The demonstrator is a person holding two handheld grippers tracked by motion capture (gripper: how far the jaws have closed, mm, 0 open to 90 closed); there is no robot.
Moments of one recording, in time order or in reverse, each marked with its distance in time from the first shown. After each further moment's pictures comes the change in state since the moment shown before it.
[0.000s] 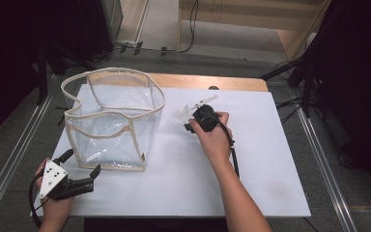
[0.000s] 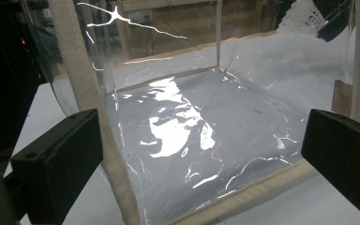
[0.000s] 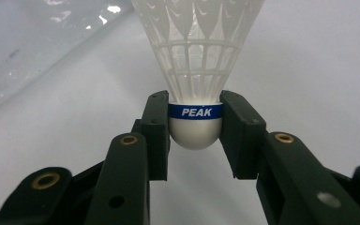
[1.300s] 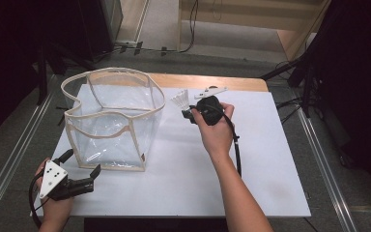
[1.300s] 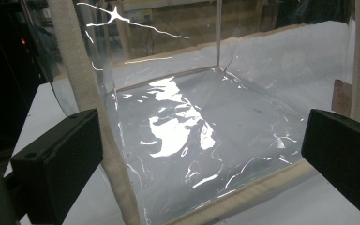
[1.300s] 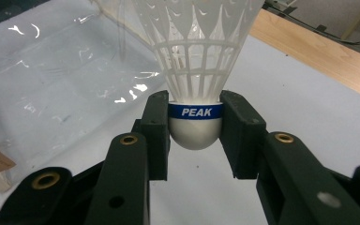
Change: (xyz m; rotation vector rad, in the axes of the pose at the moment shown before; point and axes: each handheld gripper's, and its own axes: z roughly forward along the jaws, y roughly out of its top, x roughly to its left) left arm 0.000 0.000 0.000 0.001 0.001 0.002; right arm 0.009 0.021 -0.044 -0.214 0.011 -0.019
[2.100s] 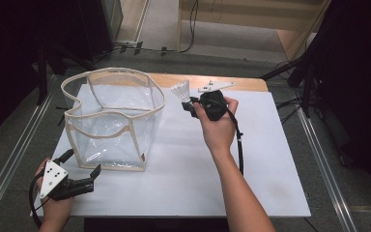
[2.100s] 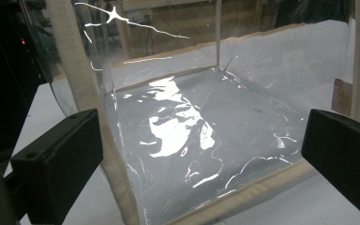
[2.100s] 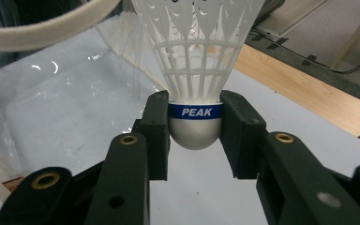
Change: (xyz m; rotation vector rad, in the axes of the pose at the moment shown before) left arm -0.001 0.000 0.000 0.002 0.000 0.001; right arm 0.005 0.018 -0.024 -0.111 0.000 -0.011
